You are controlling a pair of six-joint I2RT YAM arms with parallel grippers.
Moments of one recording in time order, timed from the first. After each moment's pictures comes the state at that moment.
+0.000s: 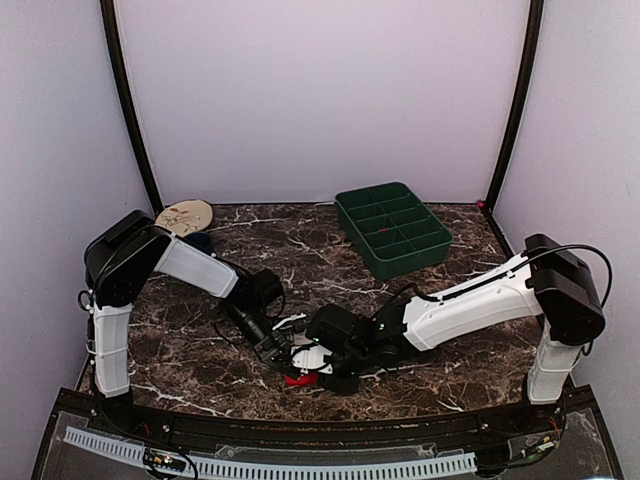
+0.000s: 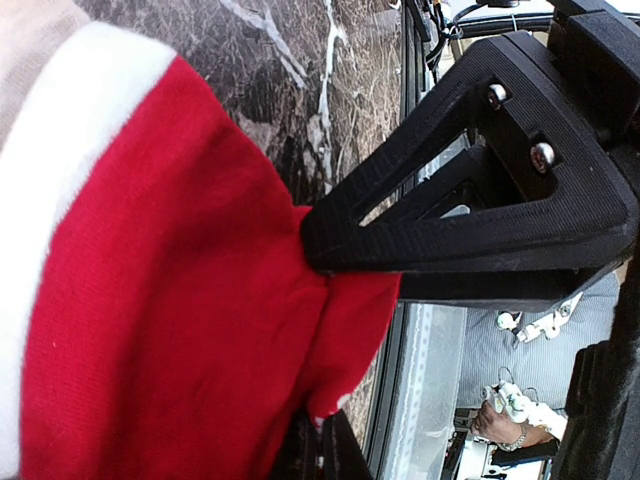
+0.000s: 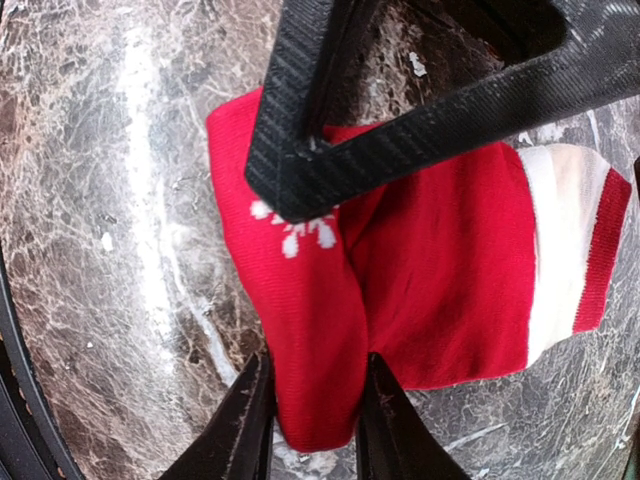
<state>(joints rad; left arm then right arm) -0.72 2.07 1.11 -0.62 1.10 0.25 1.28 1.85 1.10 -0.33 0.06 -0.28</state>
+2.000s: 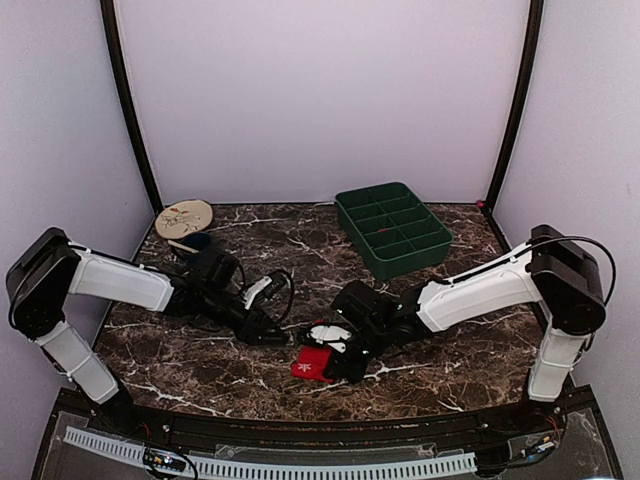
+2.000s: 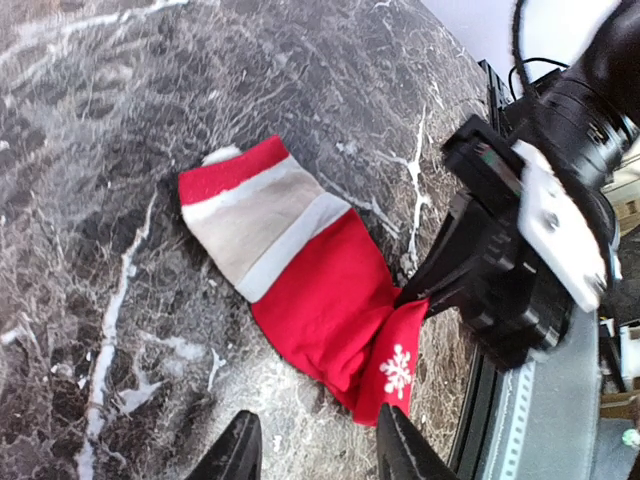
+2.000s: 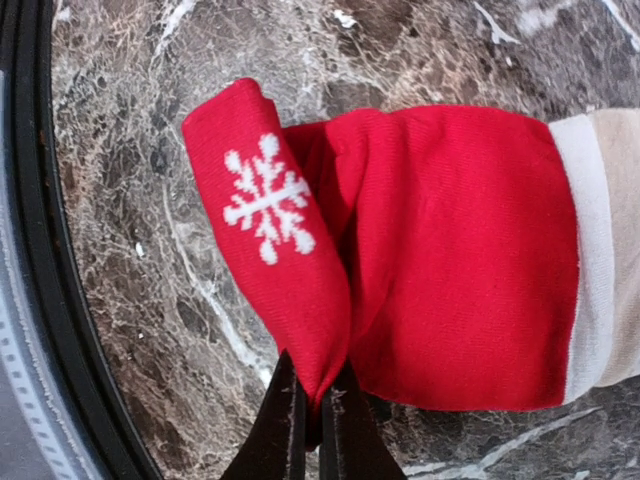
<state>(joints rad) -0.66 1.60 0.72 -0.02 0.73 -0.08 1.12 1.82 1.01 -0.22 -0.29 0.00</state>
